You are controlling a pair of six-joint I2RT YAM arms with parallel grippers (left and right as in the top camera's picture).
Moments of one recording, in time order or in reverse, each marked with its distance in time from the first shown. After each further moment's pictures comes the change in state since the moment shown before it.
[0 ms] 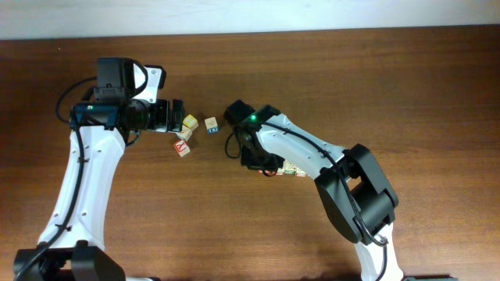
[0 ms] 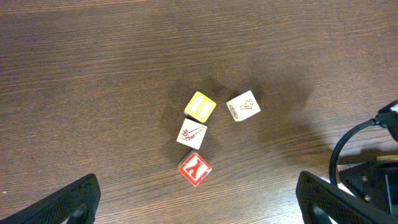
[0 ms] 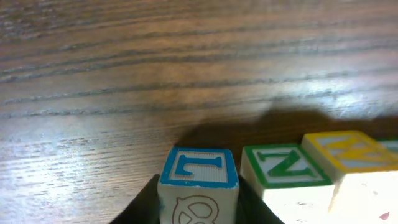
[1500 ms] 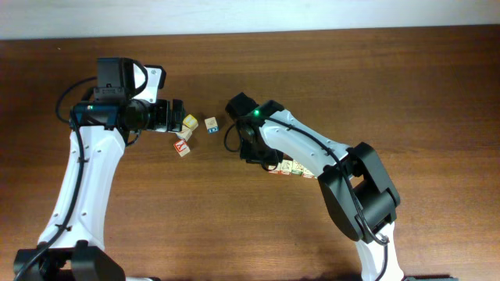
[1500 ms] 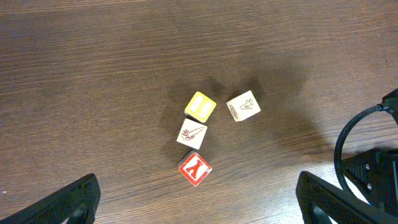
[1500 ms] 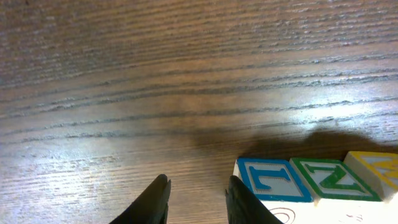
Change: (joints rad) left arm 0.000 0.000 0.000 0.000 0.000 0.000; right arm -0.021 0.000 0.028 0.028 -0.017 -0.010
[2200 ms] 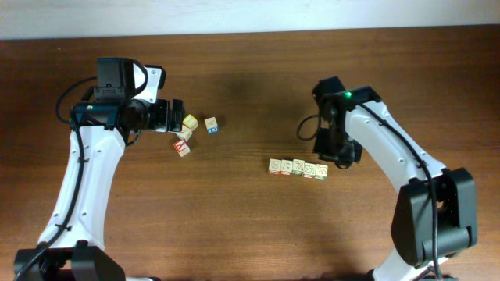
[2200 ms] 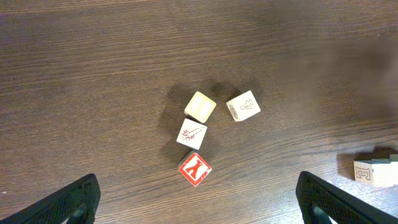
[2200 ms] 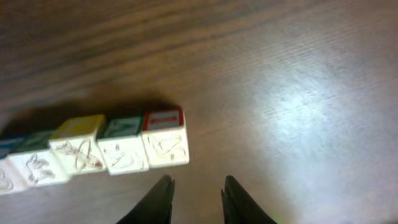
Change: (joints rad) left arm 0.000 0.000 0.000 0.000 0.000 0.000; right arm -0.388 -0.329 -0.262 -0.167 0.021 -0.211
